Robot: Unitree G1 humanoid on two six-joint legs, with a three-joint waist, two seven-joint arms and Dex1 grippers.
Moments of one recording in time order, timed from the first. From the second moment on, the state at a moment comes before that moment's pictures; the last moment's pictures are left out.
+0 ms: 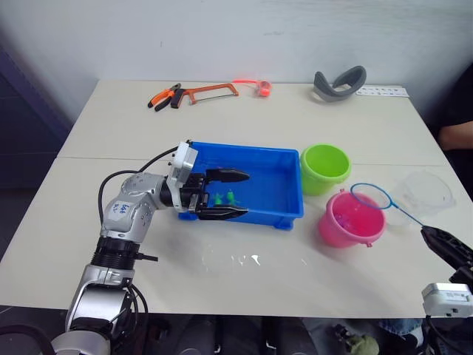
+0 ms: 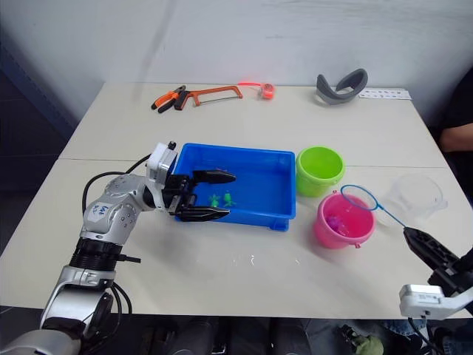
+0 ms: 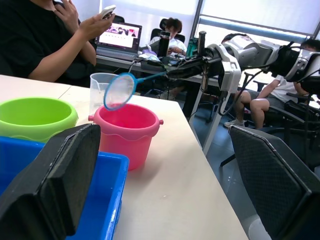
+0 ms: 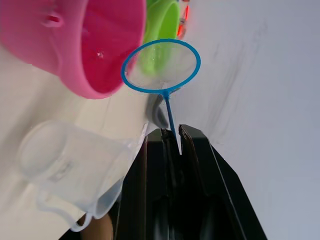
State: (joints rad) left arm -0.64 0.42 -0.05 0.15 -0.56 0.36 -1.31; right arm 0.50 -0.74 -0.87 -0.24 -0.72 -0.93 0.24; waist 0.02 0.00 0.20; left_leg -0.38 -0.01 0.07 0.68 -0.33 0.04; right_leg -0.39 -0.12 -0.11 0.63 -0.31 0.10
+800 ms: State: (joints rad) left arm -0.40 0.66 0.39 0.18 -0.64 0.35 -1.11; right arm -0.18 -1.05 -0.18 -0.53 0.82 0.56 0.48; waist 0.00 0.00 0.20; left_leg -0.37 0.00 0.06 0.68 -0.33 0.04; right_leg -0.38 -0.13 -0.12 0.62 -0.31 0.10
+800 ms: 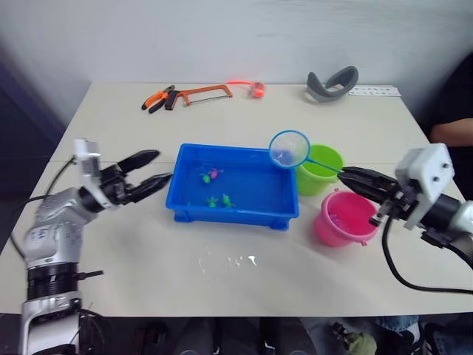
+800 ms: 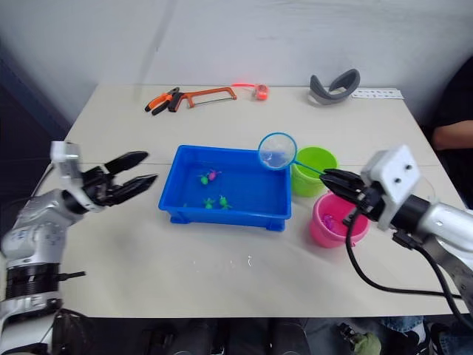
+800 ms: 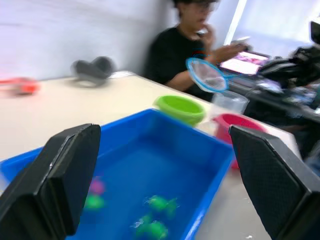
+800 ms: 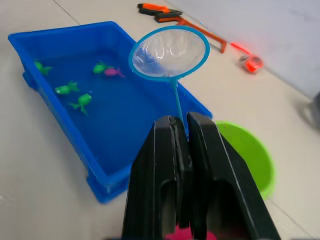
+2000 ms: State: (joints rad) left arm -0.30 0.75 0.30 0.08 -0.53 0.29 -1.06; right arm -0.78 -0.44 0.34 0.04 0.28 0.80 0.59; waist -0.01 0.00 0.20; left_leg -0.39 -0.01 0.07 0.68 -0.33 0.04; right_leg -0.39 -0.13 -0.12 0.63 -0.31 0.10
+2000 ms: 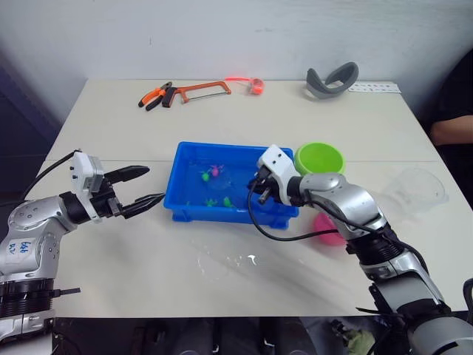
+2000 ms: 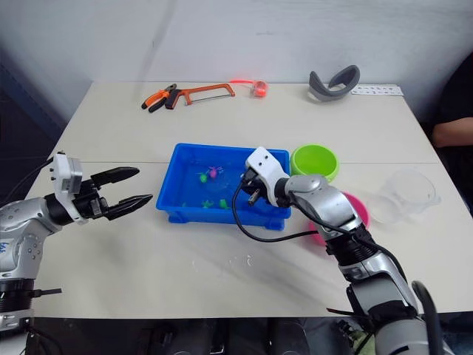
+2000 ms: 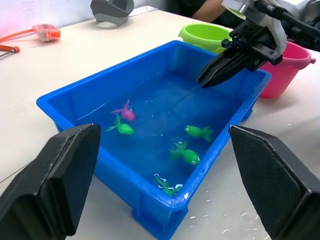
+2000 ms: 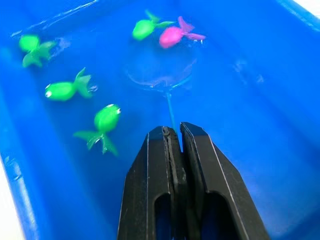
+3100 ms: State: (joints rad) left arm -0.31 0.75 0.29 0.06 -0.53 0.32 -1.05; right arm -0.68 -0.46 0.16 -0.07 0.32 0.80 0.72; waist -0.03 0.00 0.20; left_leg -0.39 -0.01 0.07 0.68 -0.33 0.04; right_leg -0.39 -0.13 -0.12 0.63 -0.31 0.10
